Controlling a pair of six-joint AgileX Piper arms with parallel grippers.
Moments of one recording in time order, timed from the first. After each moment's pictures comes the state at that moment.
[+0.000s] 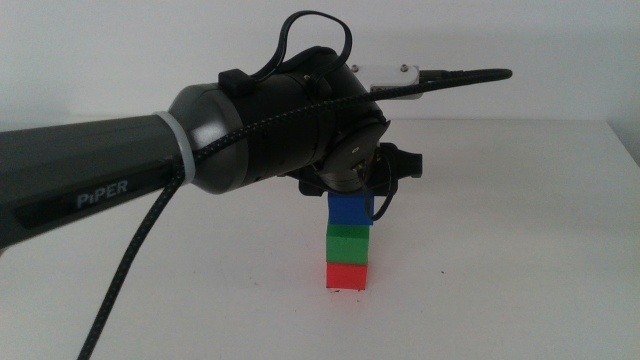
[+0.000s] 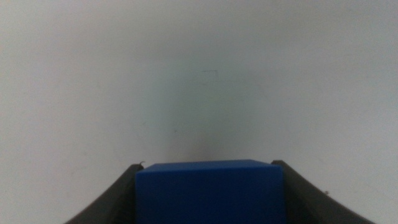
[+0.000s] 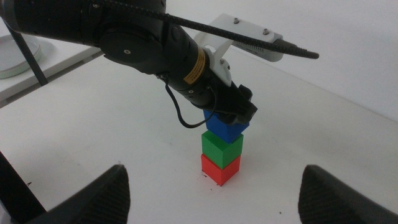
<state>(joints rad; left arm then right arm) -0.83 1.85 -1.50 0.41 0.82 -0.94 1.08 0.62 -0.99 -0.41 0.93 0.41</state>
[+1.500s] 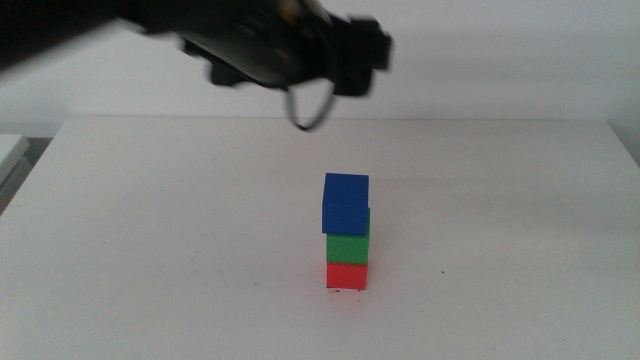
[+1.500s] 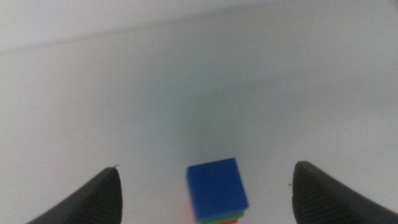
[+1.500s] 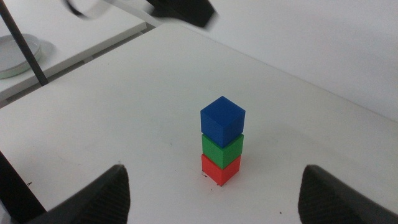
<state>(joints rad) -0.83 1.51 -1.59 0.37 1.01 -0.65 1.08 0.62 -0.99 -0.41 0.93 0.41</state>
